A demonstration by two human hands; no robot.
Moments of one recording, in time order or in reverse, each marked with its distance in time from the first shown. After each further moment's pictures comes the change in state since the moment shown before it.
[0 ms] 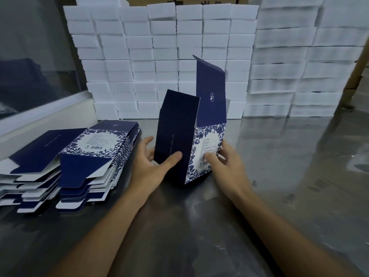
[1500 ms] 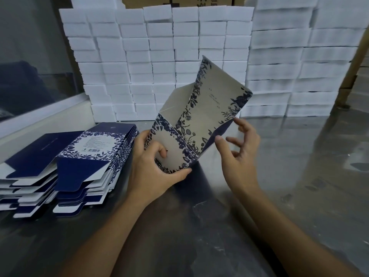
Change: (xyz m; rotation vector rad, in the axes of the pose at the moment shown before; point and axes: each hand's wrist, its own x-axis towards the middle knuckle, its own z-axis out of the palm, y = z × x) left_hand -0.003 0.006 -0.004 0.515 0.037 0.551; right_hand 0.002 -0.018 -0.009 0.076 0.271 -0.258
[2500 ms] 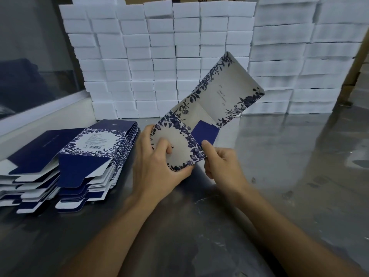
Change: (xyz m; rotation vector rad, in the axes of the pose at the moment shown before) left_hand -0.005 0.016 0.004 0.303 0.010 0.066; right_hand -0.010 -0.001 0.013 -0.021 -0.353 0.319
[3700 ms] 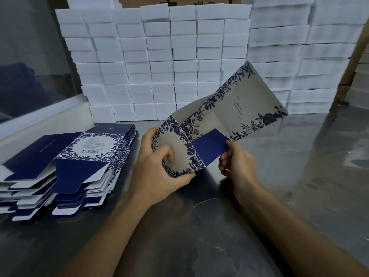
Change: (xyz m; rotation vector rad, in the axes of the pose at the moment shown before) left_hand 0.004 -0.010 -0.001 -0.245 -0.092 0.057; right_hand 0.015 0.009 -0.023 0.311 0.313 0.260
